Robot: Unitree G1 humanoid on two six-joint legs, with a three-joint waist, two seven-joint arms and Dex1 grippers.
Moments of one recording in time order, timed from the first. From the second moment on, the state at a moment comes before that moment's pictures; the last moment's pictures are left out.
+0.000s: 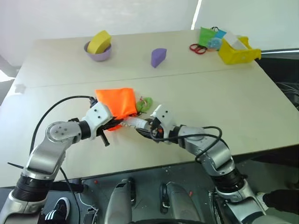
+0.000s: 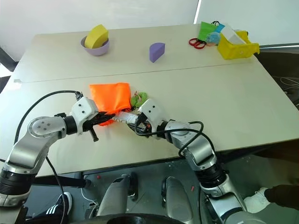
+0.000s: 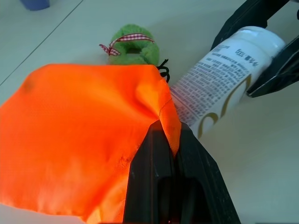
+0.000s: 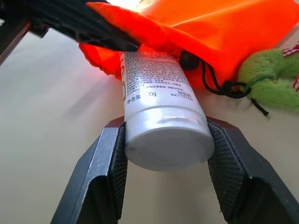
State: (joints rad) left arm -0.24 0.72 -0.03 -0.34 -0.23 0.47 -0.81; right arm -0.44 -0.21 0.31 -0.28 0.29 0.85 0.47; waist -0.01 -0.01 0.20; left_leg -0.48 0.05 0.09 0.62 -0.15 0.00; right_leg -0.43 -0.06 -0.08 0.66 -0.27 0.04
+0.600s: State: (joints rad) left arm -0.25 0.67 -0.02 -0.32 -0.23 0.49 -0.75; right arm -0.56 -0.17 0.23 -0.15 0.31 0.87 0.46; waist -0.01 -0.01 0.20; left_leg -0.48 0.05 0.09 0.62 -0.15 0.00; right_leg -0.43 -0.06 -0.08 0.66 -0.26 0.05
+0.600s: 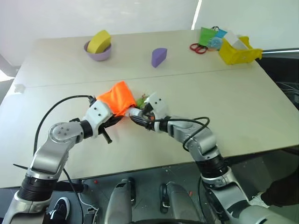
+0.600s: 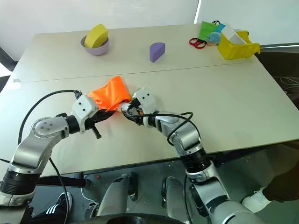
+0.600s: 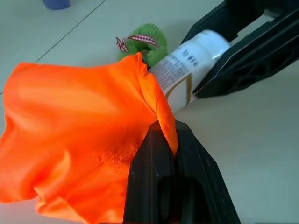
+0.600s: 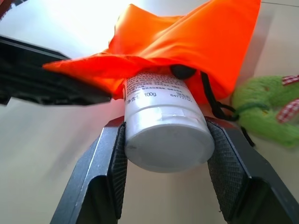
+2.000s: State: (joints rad) left arm -0.28 0.61 -0.02 -0.33 -0.25 0.54 -0.73; right arm -0.63 0.08 0.23 0.12 0.18 0.75 0.33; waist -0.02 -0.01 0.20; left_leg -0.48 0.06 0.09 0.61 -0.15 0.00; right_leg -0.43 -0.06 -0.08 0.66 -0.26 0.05
